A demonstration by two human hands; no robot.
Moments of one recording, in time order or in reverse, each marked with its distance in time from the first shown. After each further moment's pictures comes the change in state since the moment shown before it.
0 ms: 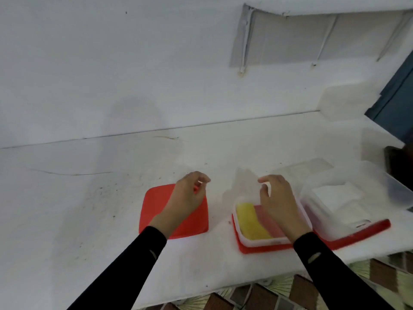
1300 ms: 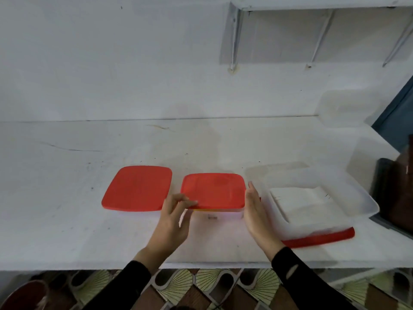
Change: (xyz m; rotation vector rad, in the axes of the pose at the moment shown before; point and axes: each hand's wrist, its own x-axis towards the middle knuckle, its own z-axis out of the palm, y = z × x) left_hand -0.103 0.038 0.112 0.213 0.263 0.253; right_hand -0.030 0.073 -0.040 0.655 -0.394 0.286
